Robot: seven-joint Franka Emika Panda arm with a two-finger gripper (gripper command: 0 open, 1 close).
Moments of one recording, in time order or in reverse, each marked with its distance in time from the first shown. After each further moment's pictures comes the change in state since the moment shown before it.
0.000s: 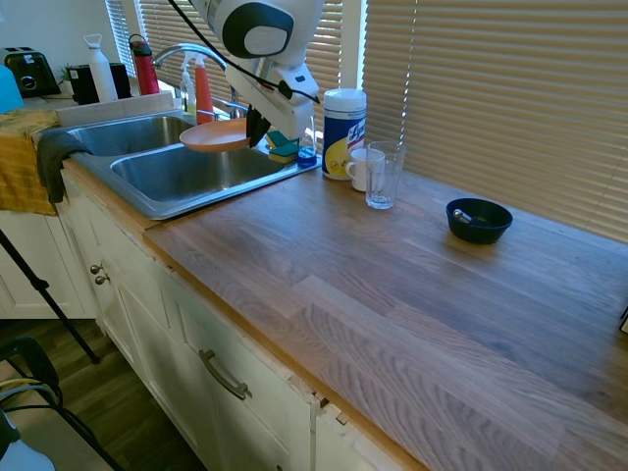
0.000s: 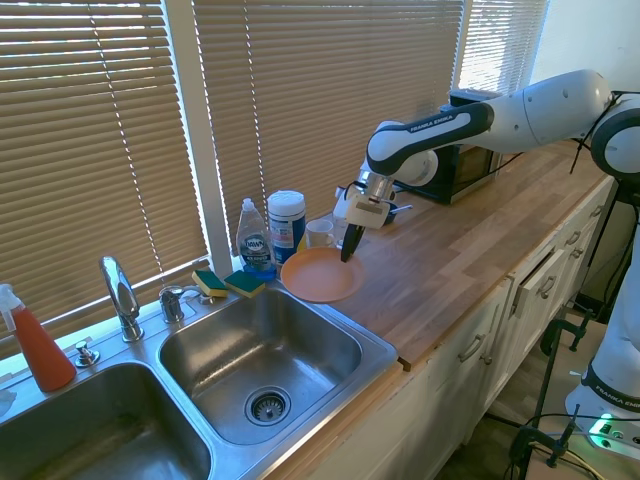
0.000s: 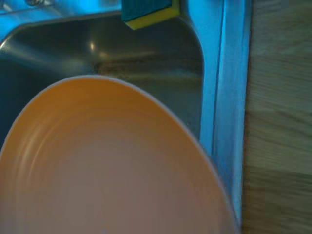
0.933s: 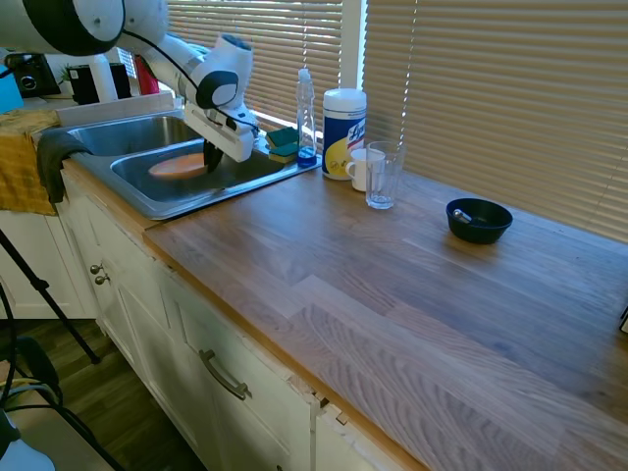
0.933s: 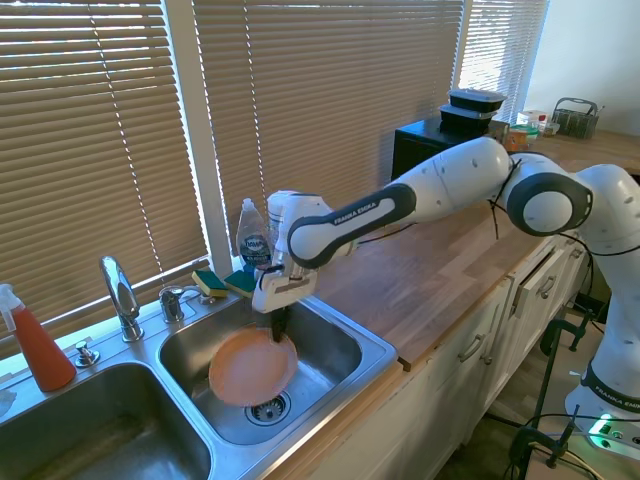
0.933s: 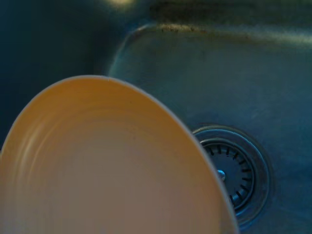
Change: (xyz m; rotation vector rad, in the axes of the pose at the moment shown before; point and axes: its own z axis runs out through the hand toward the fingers) arm -0.072 -0.112 0.217 -0.146 -0.001 -0.088
